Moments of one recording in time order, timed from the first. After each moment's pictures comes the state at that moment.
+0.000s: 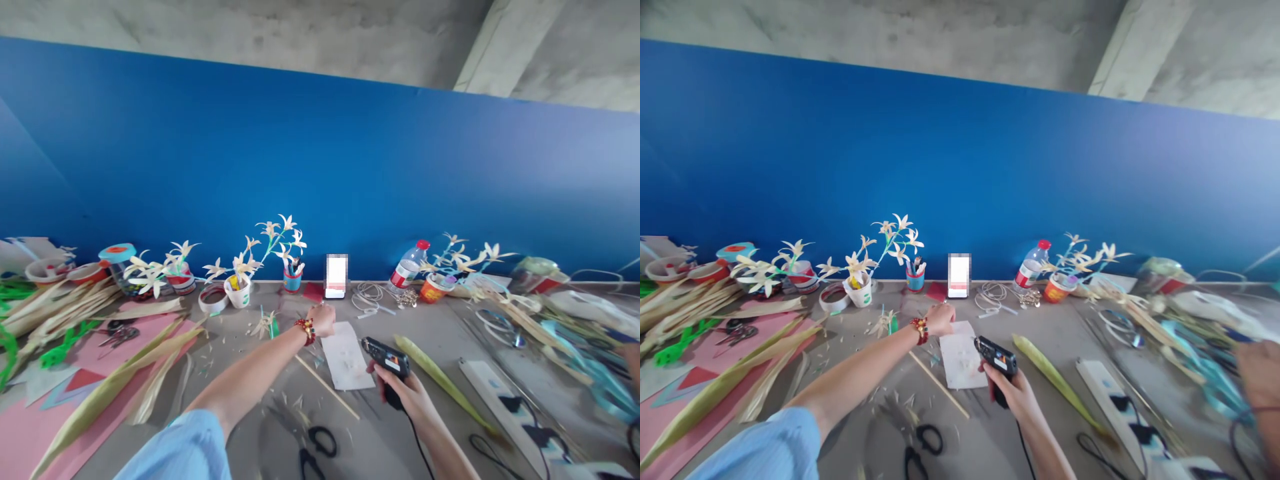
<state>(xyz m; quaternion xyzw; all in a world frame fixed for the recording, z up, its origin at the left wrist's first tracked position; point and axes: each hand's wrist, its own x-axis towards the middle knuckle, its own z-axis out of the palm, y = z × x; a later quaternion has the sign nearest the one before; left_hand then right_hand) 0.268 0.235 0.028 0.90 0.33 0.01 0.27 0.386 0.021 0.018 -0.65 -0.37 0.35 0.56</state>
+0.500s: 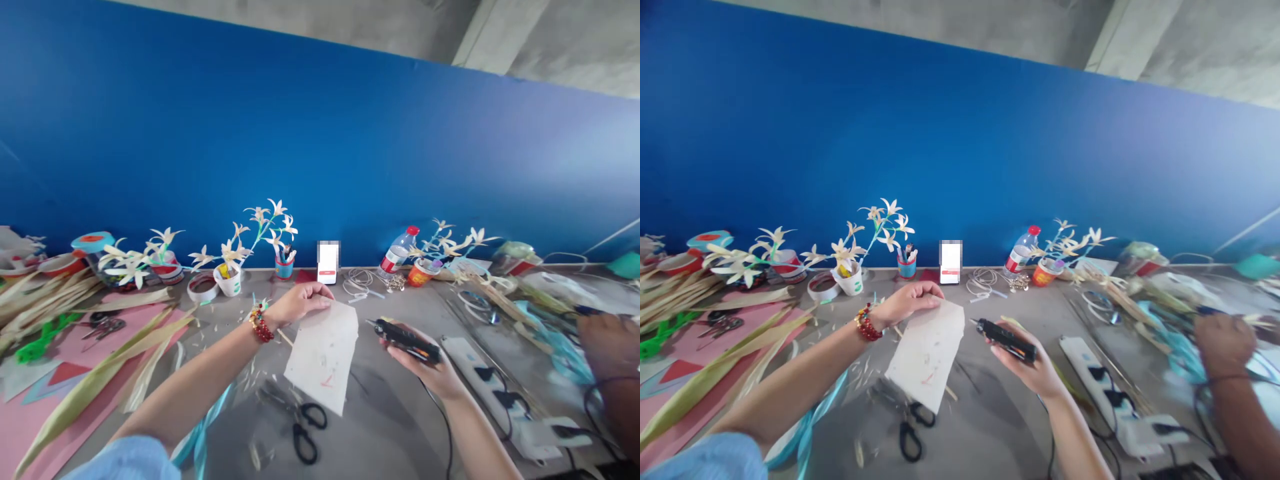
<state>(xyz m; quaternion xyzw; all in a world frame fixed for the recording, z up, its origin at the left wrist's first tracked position) 0.193 0.205 0.105 0.76 0.20 0.18 0.59 0.426 0.003 0.080 -0.61 -0.53 0.28 0.52</state>
